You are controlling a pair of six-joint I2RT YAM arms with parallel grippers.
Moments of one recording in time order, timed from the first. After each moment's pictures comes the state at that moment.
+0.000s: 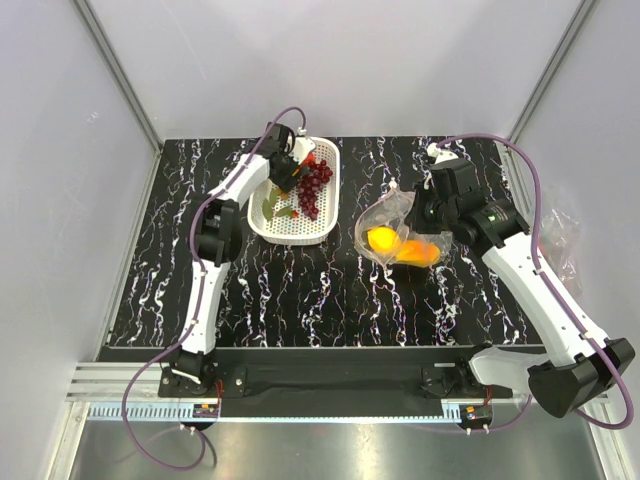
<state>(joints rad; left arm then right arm) -0.28 2.50 2.22 -0.66 0.06 0.51 0.45 1.21 1.35 -0.86 0.06 0.40</state>
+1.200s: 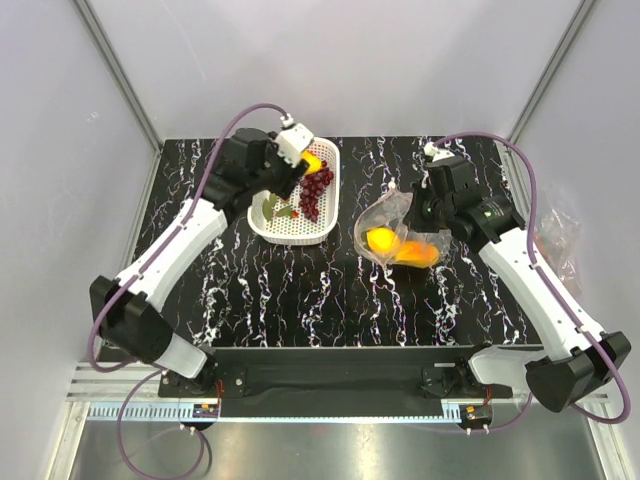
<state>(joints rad) -0.46 1.51 1.46 -0.43 0.09 0.34 0.45 1.24 1.36 -0.87 0.06 0.40</state>
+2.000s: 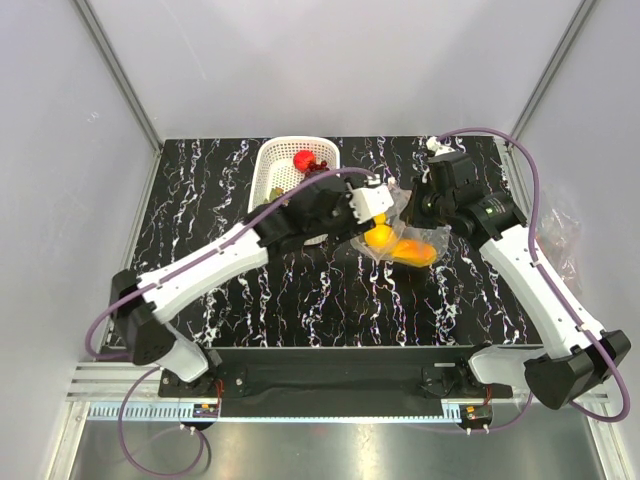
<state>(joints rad) -0.91 1.49 1.44 -0.46 -0.03 0.46 0.45 1.26 1.40 -0.87 0.04 0.46</state>
